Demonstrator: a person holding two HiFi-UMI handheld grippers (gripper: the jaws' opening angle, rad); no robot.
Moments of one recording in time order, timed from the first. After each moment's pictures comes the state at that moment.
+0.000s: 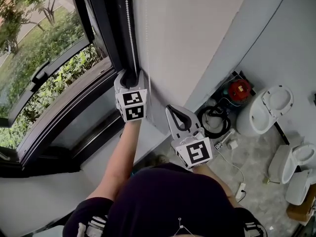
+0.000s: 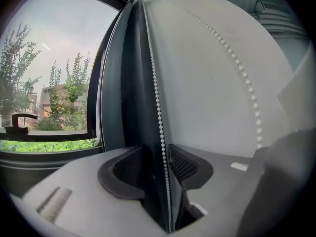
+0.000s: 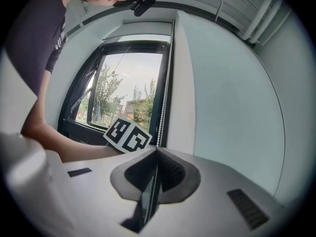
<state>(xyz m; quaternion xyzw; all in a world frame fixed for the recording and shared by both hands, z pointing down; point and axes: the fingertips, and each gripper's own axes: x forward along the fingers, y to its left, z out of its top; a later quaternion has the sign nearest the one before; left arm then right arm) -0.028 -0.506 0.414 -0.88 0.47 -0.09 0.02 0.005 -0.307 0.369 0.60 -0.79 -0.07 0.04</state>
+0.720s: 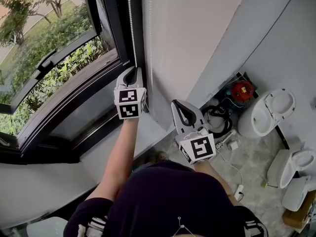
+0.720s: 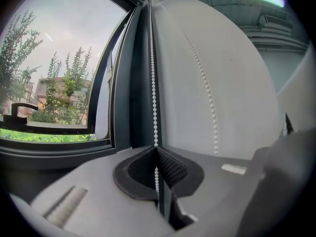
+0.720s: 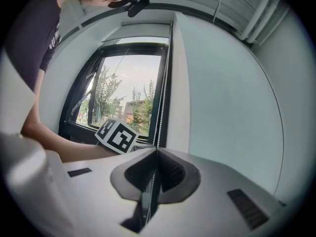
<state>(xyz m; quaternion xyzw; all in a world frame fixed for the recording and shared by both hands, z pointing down) -0.045 -0.483 0.409 -0.90 0.44 -0.06 0.00 0.010 -0.295 0.370 0.60 -0.79 -0.06 0.03</state>
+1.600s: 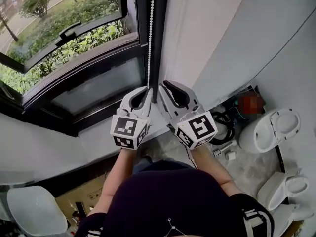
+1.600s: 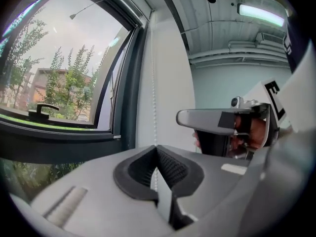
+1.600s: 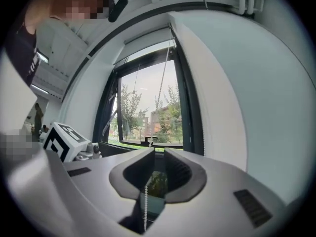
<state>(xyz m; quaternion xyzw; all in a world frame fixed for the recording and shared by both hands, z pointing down) -0.079 -0.307 0.391 -0.91 0.41 -0.03 -0.02 -0.052 -0.283 0.333 0.44 -0.90 -0.03 -0.03</state>
